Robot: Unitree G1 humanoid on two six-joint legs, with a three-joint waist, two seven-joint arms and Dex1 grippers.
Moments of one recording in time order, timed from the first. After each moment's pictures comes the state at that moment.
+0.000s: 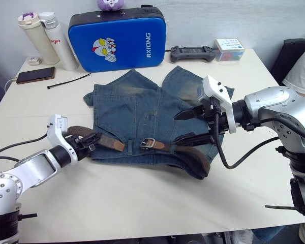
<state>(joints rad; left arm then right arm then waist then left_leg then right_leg) -0.11 0.72 0.33 -0.32 -1.64 0.94 0.33 -0.90 -0.83 0.18 -0.30 0.63 1.06 1.13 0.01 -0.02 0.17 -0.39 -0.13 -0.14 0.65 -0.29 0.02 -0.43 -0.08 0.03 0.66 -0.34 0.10</state>
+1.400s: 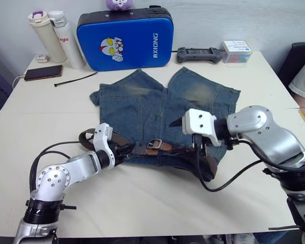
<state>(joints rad) -0.31 0.57 0.04 -0.22 -1.41 1.06 0.31 -0.71 -0.81 0.39 -0.34 0.21 0.55 1.10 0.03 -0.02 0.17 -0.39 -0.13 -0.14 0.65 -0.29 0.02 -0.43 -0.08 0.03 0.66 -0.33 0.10</state>
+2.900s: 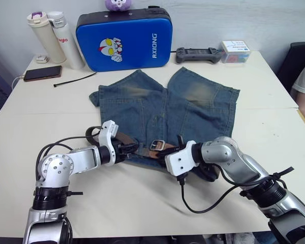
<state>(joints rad) -0.40 0.46 0.15 -0.14 -1.19 1.27 0.09 -0.53 -0.64 0.48 -0.15 -0.21 -0.11 0.99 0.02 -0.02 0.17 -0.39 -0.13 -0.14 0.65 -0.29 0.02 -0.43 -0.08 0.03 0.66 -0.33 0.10</state>
